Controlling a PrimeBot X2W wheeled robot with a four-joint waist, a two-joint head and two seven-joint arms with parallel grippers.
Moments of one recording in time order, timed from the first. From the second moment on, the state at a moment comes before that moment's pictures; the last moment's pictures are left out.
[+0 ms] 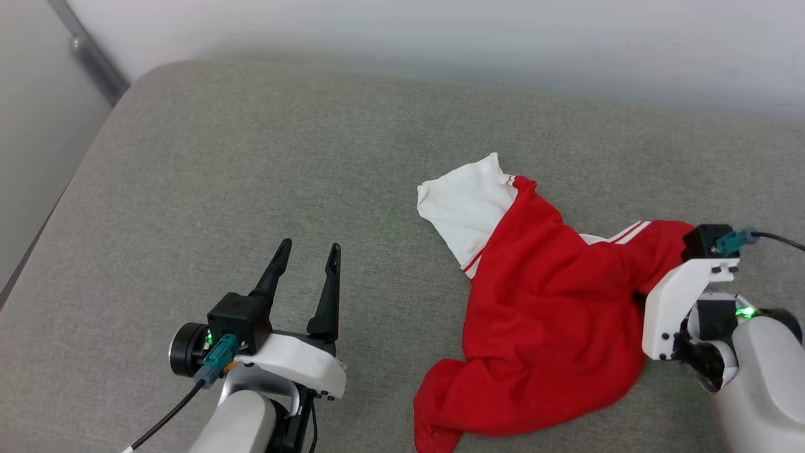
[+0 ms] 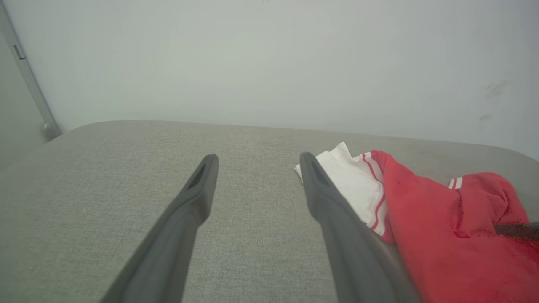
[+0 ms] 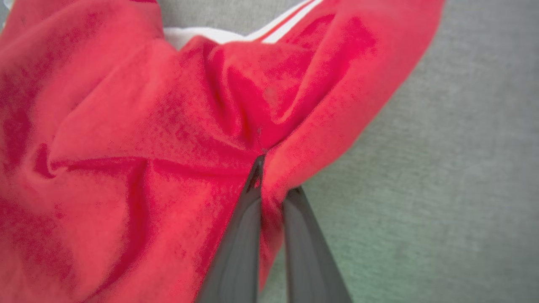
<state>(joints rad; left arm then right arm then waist) -0.25 0.18 -0.37 0.22 -0.38 0.08 -0.26 -0.47 -0.19 0.01 0.64 0.29 0.13 0.54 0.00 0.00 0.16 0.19</state>
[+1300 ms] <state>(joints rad) -0.06 0.23 -0.34 0.20 -0.42 0.14 -0.22 0.01 -0.07 -0.24 0.16 0.18 0.13 -0.02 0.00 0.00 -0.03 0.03</state>
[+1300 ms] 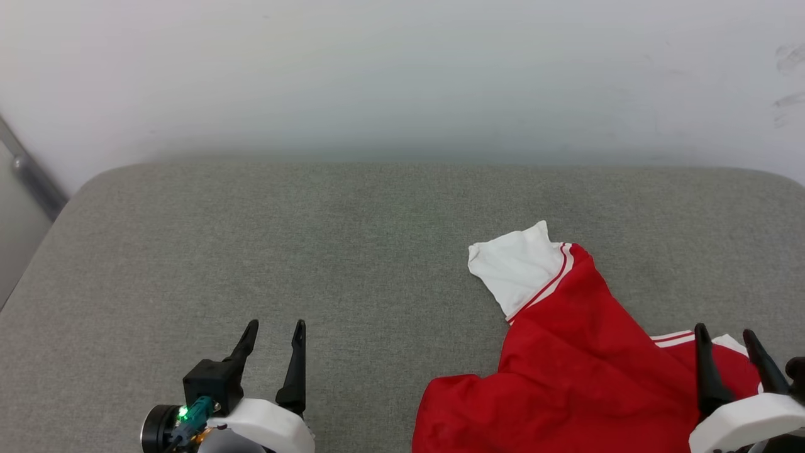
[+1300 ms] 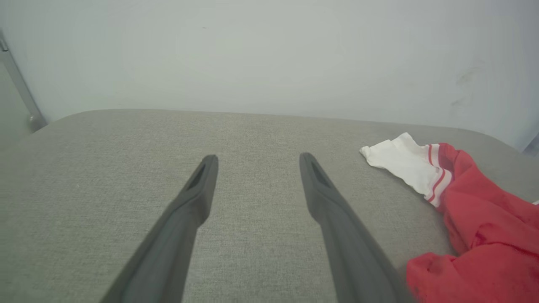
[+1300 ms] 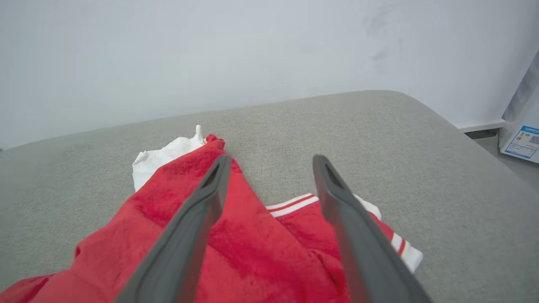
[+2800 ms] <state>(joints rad) -0.99 0.17 -0.58 0.58 -0.50 -0.12 0.38 -0.05 -0.05 0.01 -0.10 0.20 0.13 -0.06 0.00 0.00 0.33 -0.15</state>
